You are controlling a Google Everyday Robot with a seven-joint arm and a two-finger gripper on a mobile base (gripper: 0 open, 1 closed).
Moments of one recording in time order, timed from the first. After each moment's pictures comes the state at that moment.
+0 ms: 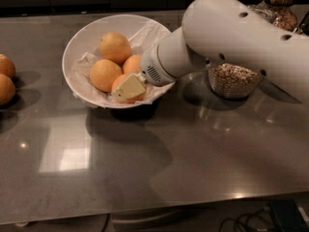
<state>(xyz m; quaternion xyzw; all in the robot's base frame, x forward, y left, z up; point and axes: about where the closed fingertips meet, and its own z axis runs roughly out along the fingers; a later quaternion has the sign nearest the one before) 0.548 0.042 0.901 -0.45 0.79 0.18 0.37</state>
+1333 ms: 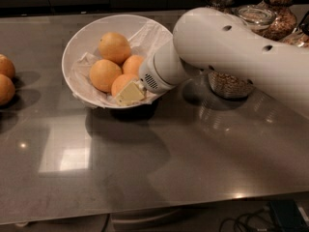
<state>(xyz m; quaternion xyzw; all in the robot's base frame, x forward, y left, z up) 0.550 0.041 0.873 -0.44 0.82 0.16 0.35</state>
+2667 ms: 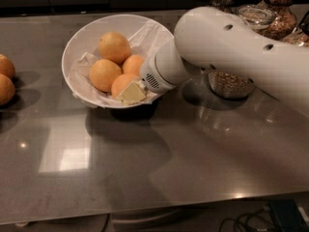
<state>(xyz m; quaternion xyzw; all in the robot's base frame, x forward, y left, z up) 0.551 0.037 0.872 -0.43 0.82 0.16 0.34</state>
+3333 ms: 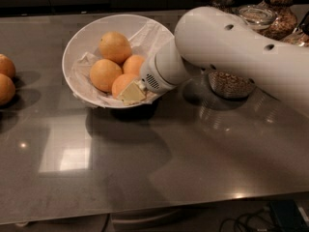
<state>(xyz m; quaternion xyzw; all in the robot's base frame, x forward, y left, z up) 0.550 0.034 0.872 -0.43 0.82 0.16 0.34</state>
